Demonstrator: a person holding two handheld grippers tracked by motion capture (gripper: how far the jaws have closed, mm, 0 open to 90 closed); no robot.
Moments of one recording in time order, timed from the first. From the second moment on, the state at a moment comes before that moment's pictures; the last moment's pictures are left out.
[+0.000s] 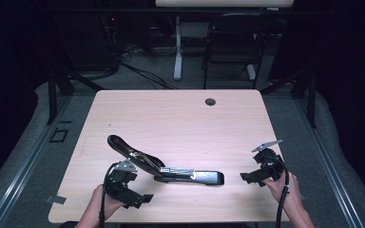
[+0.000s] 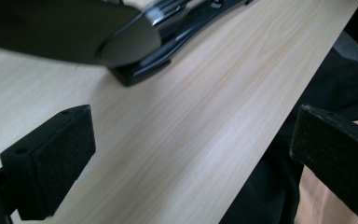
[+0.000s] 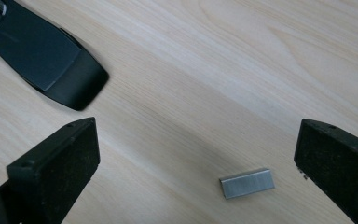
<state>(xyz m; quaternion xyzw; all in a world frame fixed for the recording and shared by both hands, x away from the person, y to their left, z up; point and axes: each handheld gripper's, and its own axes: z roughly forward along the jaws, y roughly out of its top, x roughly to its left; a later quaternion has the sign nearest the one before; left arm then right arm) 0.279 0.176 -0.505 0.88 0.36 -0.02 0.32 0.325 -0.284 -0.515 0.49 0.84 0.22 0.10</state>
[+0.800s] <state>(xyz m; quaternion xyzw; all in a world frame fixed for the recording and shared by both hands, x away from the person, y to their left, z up) 0.289 0.194 -0.508 0.86 0.39 -0.02 0.32 0.336 -0.318 -0.524 0.50 0.84 0.19 0.08</state>
